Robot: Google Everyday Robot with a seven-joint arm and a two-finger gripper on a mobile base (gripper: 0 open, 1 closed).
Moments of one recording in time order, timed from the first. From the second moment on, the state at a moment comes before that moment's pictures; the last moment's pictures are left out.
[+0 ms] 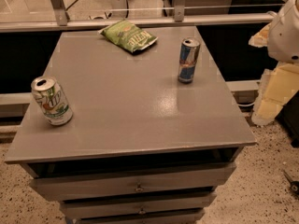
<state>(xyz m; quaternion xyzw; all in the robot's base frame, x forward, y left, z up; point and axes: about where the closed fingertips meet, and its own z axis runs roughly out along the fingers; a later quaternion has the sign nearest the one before) 0.438 -0.216 0.978 -0.60 0.78 -0.04 0.16</state>
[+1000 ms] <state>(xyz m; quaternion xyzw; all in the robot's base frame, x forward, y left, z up) 0.450 -0.154 0.955 -0.58 0.78 0.06 0.24</state>
